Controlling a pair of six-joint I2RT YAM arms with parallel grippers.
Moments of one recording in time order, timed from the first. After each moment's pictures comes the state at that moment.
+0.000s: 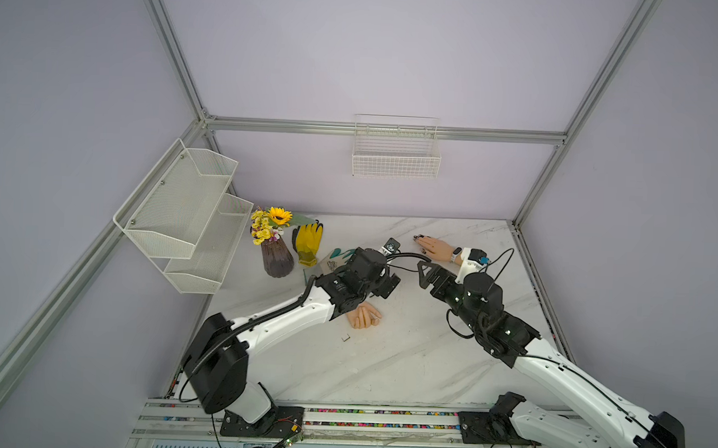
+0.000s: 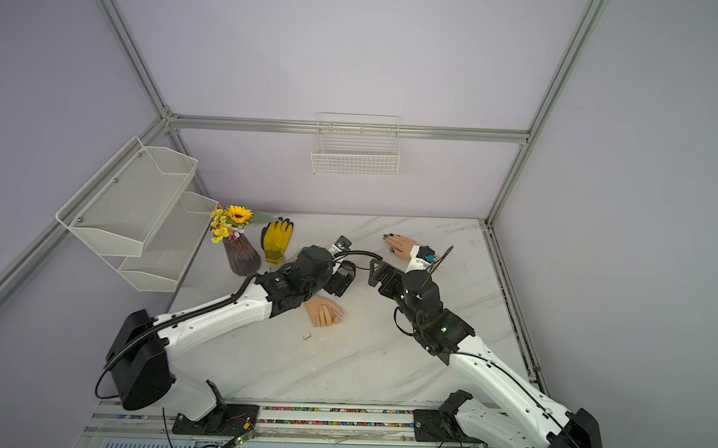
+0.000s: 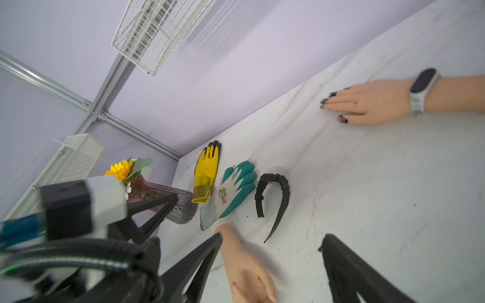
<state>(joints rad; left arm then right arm) -0.79 1.44 1.14 -0.23 -0.32 0.04 0.57 1.08 0.86 -0.06 0.17 0.77</state>
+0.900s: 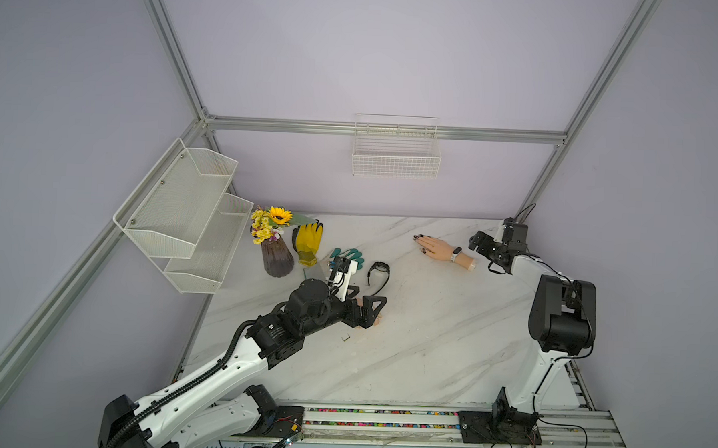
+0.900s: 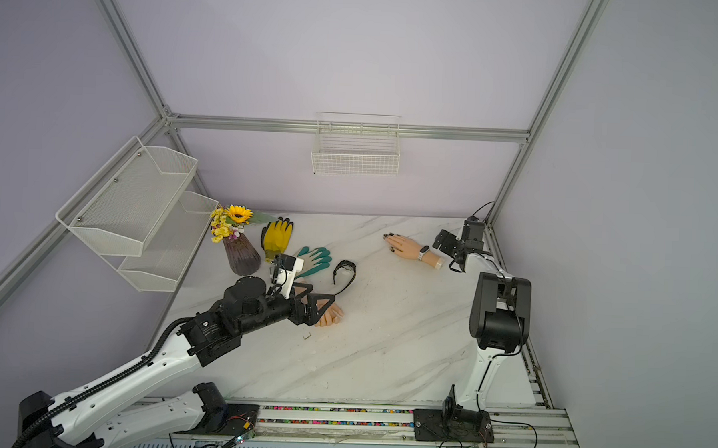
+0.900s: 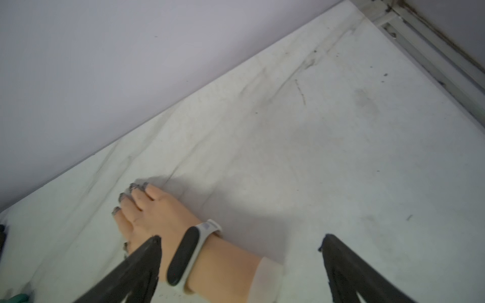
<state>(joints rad) -0.75 0.97 0.79 -0.18 0.10 -0.51 -0.14 1.91 1.31 -0.02 -0.17 0.37</state>
